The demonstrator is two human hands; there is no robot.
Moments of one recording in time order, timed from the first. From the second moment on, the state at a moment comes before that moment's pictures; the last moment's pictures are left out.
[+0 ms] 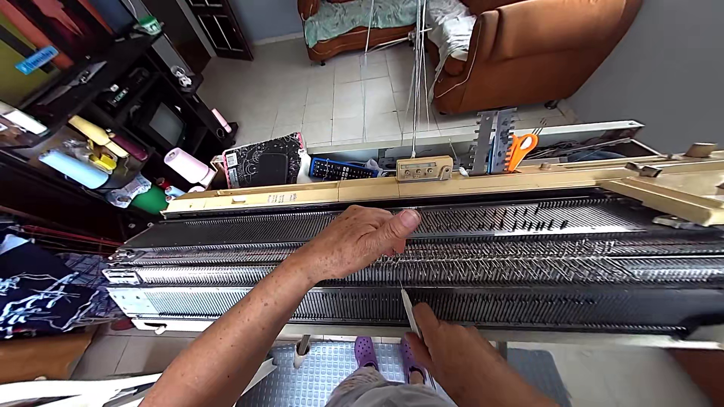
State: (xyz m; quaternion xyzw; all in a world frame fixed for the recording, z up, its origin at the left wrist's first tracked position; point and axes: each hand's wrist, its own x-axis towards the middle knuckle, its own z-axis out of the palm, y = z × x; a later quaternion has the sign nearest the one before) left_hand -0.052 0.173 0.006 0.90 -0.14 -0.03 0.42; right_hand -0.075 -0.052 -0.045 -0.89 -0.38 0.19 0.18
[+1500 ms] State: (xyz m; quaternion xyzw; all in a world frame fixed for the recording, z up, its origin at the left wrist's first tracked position) left_hand -0.055 0.186 0.006 0.90 -0.15 -0.03 0.42; right_hand -0.073 -0.040 -0.035 -0.85 -0.37 0.31 0.19
